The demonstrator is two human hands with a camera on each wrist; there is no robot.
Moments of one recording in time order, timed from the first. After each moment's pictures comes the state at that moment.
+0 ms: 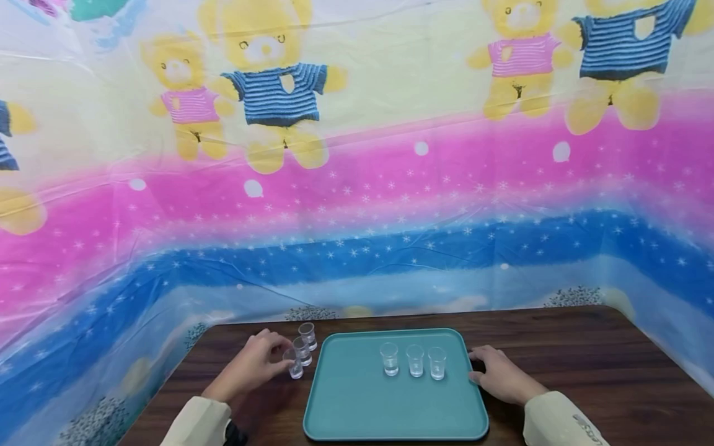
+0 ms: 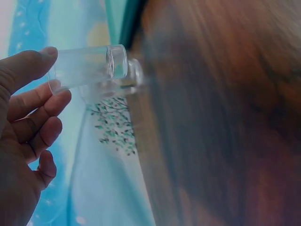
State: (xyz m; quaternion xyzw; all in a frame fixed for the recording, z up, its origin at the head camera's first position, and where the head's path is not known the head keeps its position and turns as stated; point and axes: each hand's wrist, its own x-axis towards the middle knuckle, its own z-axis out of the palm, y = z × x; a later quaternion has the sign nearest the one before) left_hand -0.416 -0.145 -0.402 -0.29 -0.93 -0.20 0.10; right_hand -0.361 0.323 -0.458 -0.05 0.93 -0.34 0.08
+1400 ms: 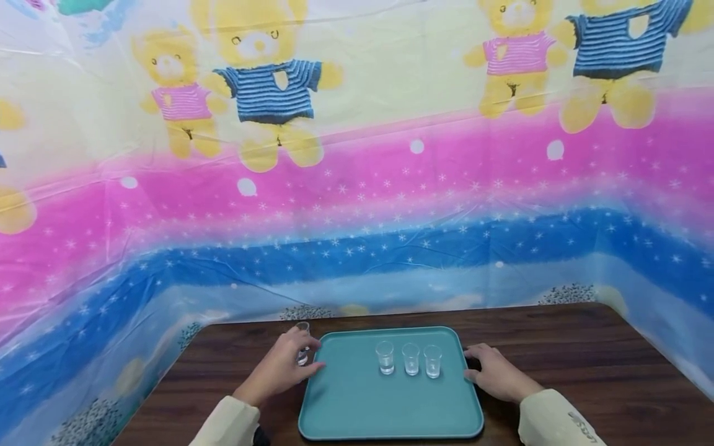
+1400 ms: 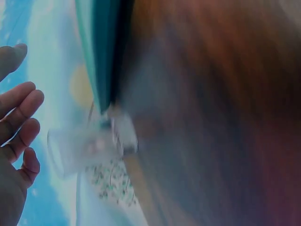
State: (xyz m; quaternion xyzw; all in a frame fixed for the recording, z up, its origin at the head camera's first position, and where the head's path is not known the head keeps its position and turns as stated) left_hand -0.417 -0.094 -0.415 -0.36 -0.90 -0.19 0.14; right_hand -0.359 0.324 -0.458 -0.04 0.93 -0.35 0.08
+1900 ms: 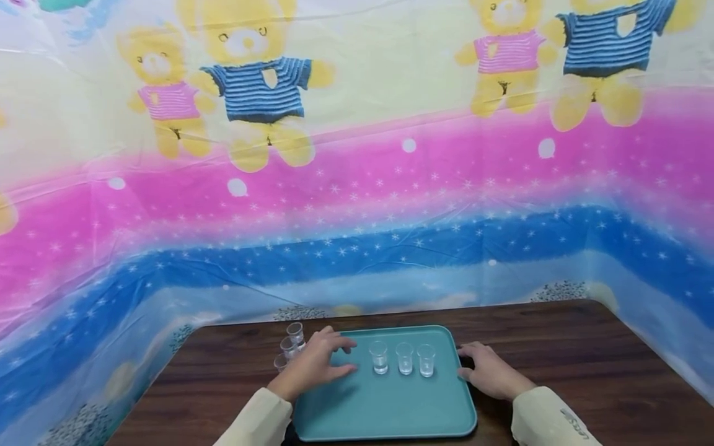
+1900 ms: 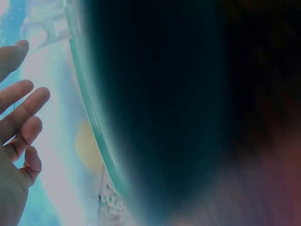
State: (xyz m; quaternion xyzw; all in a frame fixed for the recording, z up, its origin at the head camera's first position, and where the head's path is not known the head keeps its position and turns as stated) left_hand -0.422 -0.029 -0.426 -0.42 -0.88 -0.17 0.12; right_hand -0.358 0.325 -0.456 -0.04 0.93 -0.35 0.08
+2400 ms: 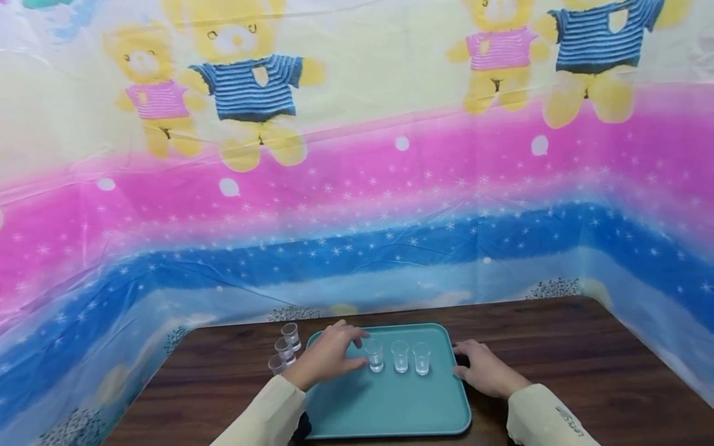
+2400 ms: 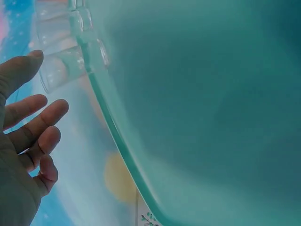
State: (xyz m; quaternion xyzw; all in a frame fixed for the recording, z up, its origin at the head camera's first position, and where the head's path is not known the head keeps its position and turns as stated) left_hand -0.418 0.012 -0.405 -0.39 -0.91 -0.15 0.05; right_hand -0.358 0.325 -0.455 -0.05 0.93 -0.35 0.07
